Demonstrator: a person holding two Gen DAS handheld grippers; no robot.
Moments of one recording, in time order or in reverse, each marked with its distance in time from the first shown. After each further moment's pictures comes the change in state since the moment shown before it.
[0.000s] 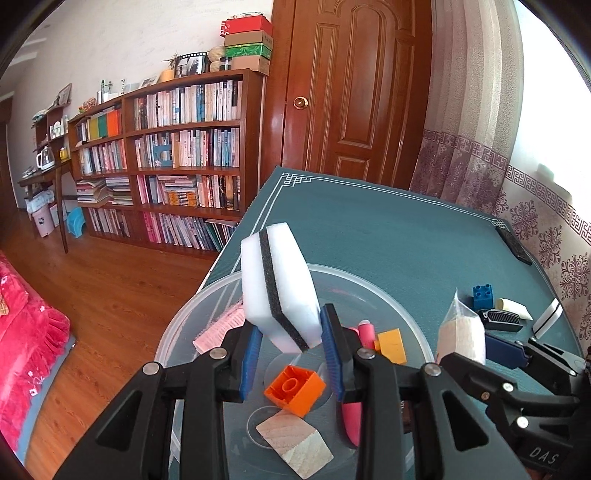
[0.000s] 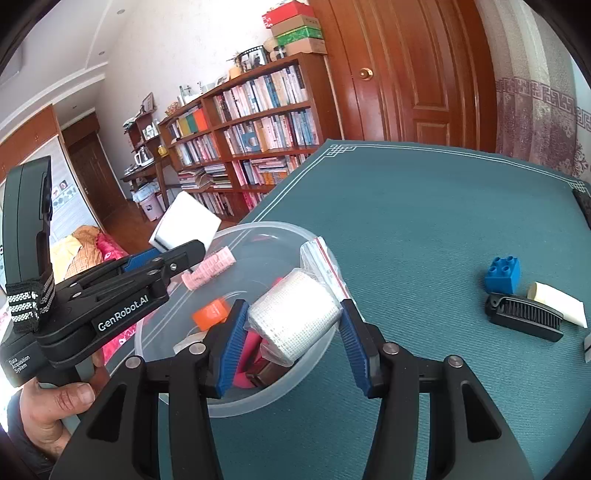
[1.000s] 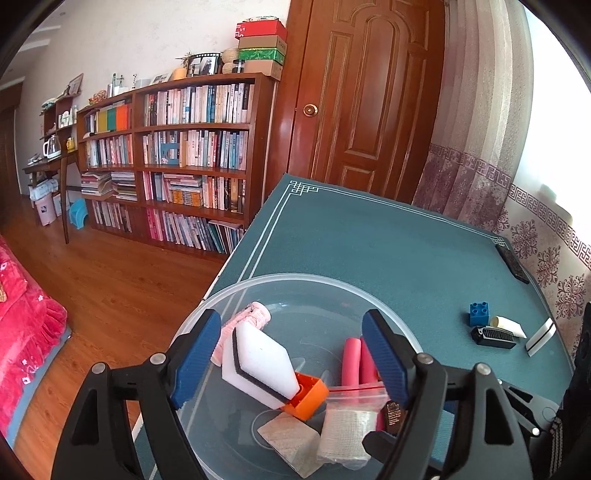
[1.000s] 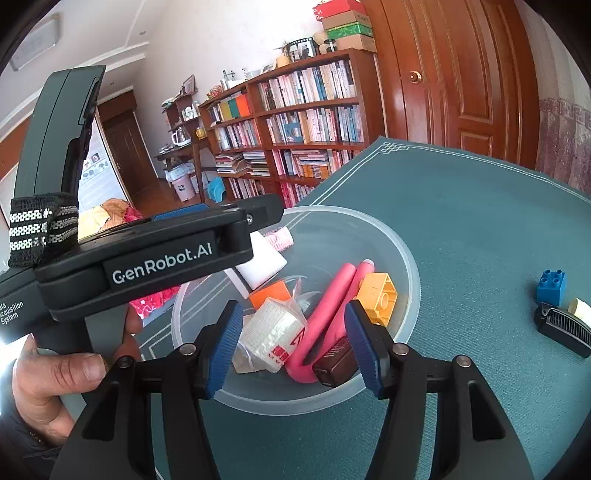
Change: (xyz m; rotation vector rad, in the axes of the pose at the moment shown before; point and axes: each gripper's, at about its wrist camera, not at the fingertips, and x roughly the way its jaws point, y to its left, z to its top) left arm -0.009 0.011 0.005 -0.057 -0.021 -0.010; right arm 0.008 0.038 -0.019 -0.104 0.018 0.100
